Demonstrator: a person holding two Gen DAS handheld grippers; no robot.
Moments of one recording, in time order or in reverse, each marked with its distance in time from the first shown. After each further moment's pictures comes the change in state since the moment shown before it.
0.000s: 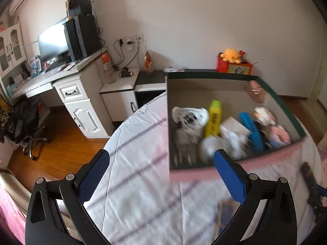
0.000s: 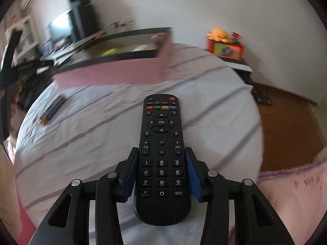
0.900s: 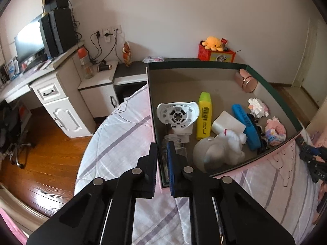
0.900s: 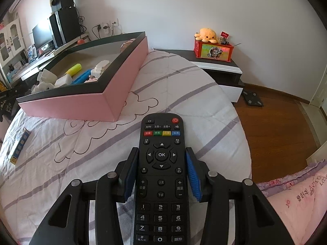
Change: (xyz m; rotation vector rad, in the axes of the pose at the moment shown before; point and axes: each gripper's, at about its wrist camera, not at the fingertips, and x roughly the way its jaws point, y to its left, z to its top) left arm 0.023 0.001 0.008 0.079 0.064 -0.147; right arm 0.049 -0.027 0.061 0.006 0.012 -0.082
